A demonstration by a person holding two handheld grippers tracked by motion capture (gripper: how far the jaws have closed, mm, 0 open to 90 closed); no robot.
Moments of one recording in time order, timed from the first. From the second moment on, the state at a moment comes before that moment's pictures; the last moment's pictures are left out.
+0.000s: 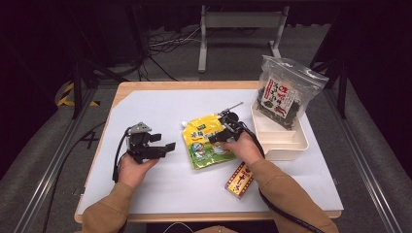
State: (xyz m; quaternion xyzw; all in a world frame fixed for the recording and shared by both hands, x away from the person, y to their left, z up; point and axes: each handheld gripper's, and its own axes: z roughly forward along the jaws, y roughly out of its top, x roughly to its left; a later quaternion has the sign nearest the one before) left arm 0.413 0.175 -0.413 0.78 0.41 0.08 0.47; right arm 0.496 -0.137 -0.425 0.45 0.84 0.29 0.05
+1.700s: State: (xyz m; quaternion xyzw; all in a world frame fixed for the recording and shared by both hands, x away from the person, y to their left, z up) left arm 0.415 0.172 -0.415 0.78 0.41 0.06 0.47; right arm 0.450 -0.137 -0.371 0.34 0.84 0.39 0.14
